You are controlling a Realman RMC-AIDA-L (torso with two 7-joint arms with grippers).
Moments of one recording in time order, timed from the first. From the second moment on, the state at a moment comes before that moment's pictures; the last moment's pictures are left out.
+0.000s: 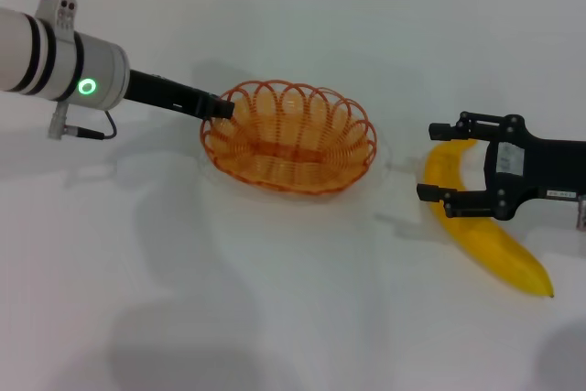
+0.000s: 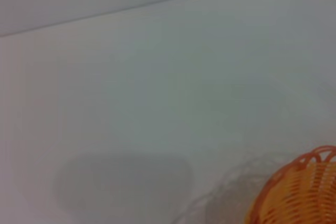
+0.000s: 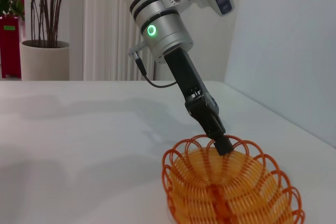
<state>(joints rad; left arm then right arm) -0.96 -2.05 0.82 0.47 2.41 1.09 -2.07 0.52 1.99 -0.32 -0.46 -2.28 -1.65 0.79</state>
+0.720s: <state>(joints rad) -0.94 -2.04 0.82 0.47 2.39 1.04 -2.08 0.52 1.98 -0.32 -0.45 -2.28 -1.65 0.79</state>
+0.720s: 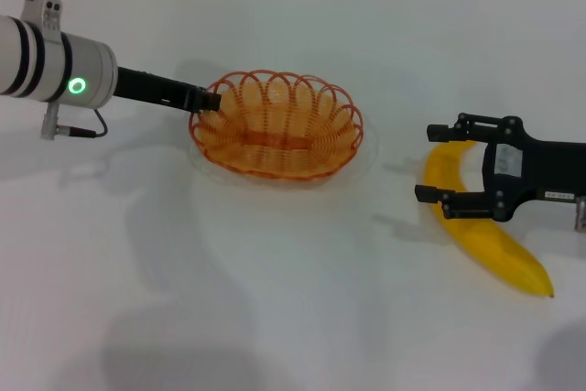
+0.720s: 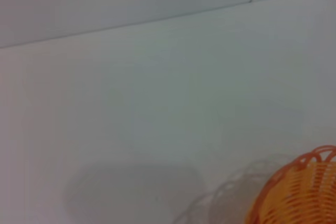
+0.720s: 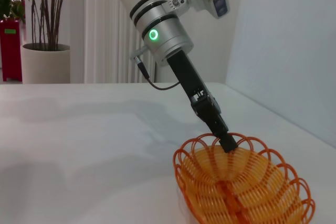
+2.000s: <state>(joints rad) -0.93 -2.05 0.82 0.47 2.38 0.97 -2.05 0.51 1.98 -0.32 -0.45 -2.27 -1.65 0.79</state>
